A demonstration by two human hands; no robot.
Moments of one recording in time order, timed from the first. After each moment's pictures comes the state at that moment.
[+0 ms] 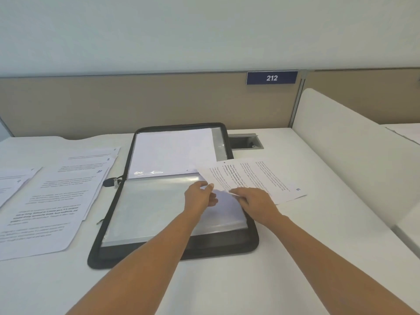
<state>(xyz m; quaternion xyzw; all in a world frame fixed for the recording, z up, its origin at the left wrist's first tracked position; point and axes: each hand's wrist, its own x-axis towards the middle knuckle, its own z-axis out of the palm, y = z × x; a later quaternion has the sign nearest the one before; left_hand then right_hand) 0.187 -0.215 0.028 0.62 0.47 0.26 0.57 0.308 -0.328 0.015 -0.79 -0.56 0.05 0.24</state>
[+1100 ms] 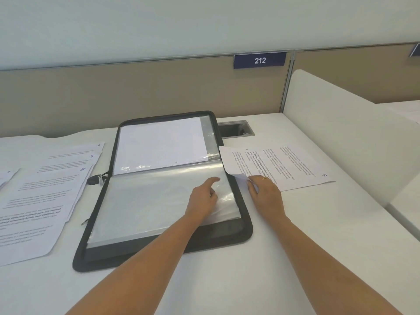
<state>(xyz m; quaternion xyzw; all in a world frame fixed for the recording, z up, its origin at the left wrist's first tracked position) 0.191 -0.230 -0.005 0.85 0.32 0.17 0.37 0.332 -0.345 -0.031 -0.83 -0.41 -0.11 0.36</state>
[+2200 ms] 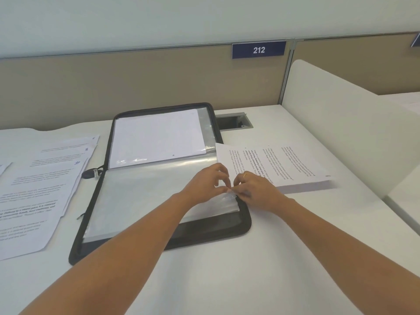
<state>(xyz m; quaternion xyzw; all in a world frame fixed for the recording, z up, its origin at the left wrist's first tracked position) 0.203 -0.218 0.023 0.96 0.12 0.10 0.25 0.335 -0.350 -0.010 -0.71 -0.68 -0.04 0.17</state>
